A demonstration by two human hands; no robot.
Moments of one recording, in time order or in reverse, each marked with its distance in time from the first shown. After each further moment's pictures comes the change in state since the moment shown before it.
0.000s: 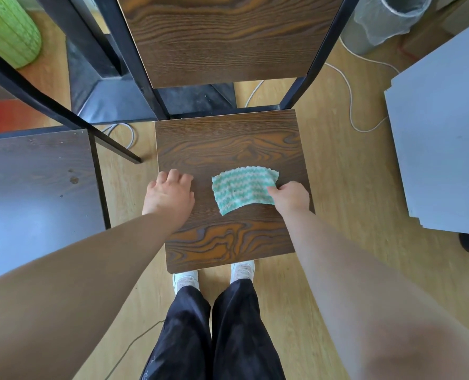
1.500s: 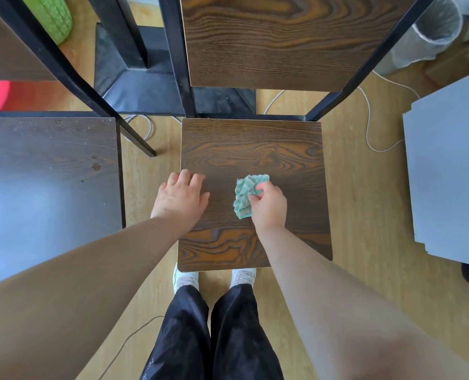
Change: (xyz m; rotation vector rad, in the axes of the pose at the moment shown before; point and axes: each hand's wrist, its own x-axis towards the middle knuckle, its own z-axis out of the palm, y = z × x) left_hand -0.018 -0.021 -0.001 -0.175 0.034 -0.022; right_hand -0.056 -0.052 0.052 0.060 0.092 -0.353
